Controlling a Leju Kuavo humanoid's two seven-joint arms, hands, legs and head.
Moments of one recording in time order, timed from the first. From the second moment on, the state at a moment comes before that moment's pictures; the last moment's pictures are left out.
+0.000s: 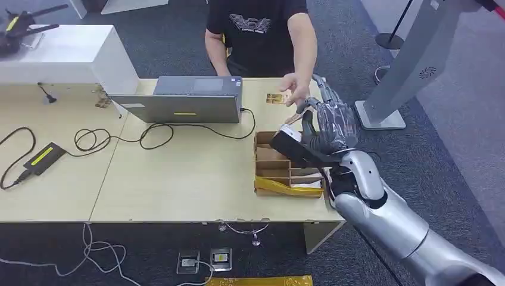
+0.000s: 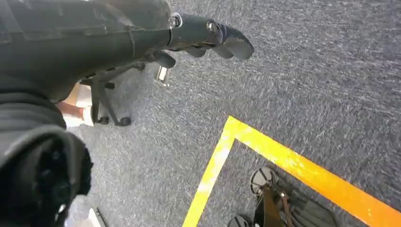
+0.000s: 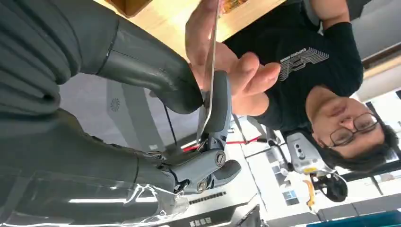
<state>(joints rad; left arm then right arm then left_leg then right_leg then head) -0.11 0.07 -1.01 -0.19 1.42 0.51 -0.04 -0.75 -0.35 0.85 -1.45 0.76 -0.50 0.40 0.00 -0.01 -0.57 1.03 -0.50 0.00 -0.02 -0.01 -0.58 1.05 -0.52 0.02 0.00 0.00</state>
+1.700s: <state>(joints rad) -0.11 0.06 -1.01 -0.19 1.49 0.52 -0.03 -0.73 -0.52 0.59 -1.20 0.36 -0.63 0.50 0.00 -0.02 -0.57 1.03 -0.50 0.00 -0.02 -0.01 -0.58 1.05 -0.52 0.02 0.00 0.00</state>
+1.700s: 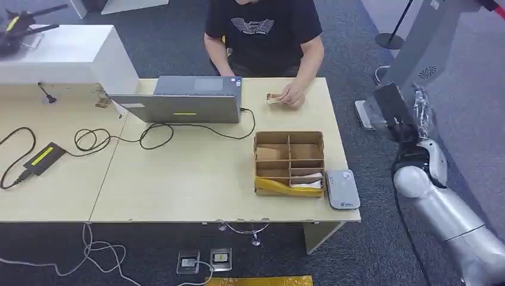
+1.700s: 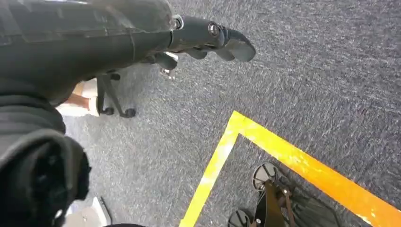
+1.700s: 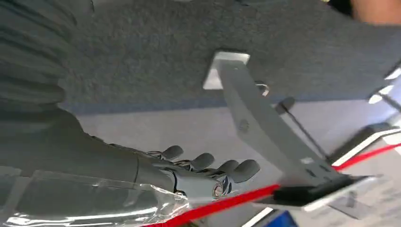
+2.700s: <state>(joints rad) -0.09 0.04 -0.81 -0.19 1.50 0.62 -0.08 -0.27 -0.51 0.23 -0.33 -0.58 -0.63 0.19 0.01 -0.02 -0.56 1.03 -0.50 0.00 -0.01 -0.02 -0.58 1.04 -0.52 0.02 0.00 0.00</state>
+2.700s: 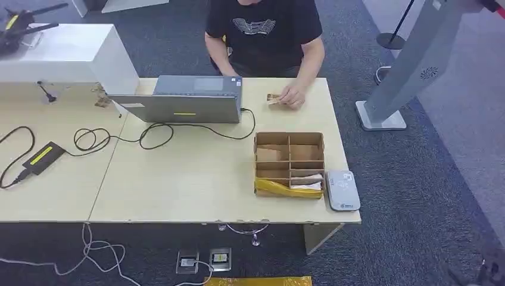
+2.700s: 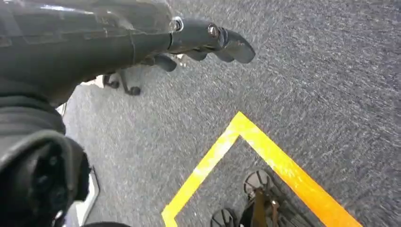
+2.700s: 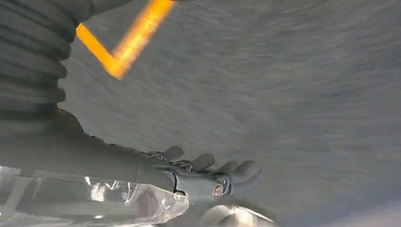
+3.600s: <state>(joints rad) -0.09 0.05 -0.76 -0.19 1.50 0.57 -0.23 -0.08 -0.06 0.02 -0.21 -0.60 -0.57 0.02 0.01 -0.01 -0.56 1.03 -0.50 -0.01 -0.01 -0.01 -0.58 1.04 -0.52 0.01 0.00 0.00</state>
